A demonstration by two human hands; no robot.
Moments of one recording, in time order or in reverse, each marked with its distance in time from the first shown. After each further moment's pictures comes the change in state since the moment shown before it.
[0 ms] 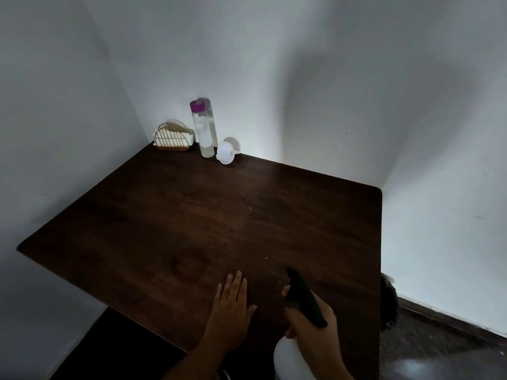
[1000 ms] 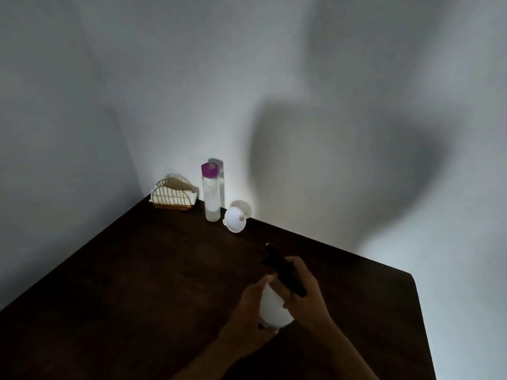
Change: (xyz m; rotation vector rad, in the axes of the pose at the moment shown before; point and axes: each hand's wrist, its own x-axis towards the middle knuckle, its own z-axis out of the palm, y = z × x) left_hand 0.159 -0.051 -0.149 -0.723 0.268 0.330; right_hand 0.207 -0.143 0.099 -0.244 -0.127 -0.596
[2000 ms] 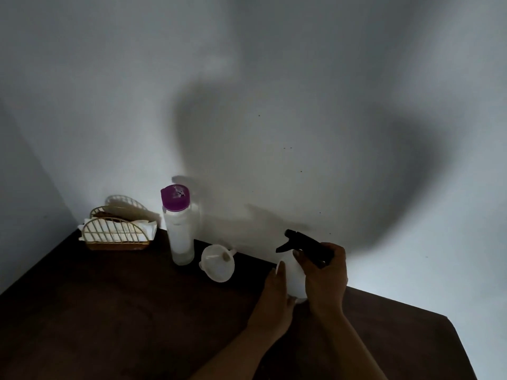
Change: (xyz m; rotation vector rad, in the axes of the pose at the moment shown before) left_hand 0.223 -0.055 0.020 -0.188 -0.077 -0.066; right_hand 0.201 0.069 0.004 -0.044 0.711 0.204
